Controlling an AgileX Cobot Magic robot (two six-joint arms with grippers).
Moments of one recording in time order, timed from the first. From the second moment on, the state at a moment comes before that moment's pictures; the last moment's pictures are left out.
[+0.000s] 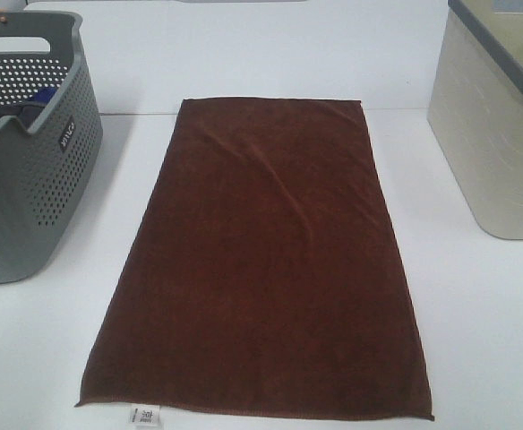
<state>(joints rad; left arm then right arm) -0.33 0.36 -0.51 -0.03 1.03 0.08 0.25 0.25 -0.51 0.14 1.07 -0.17</state>
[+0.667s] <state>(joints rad) -0.33 0.36 -0.50 -0.06 1.04 0.09 0.25 0.23 -0.50 0.14 1.07 -0.17</state>
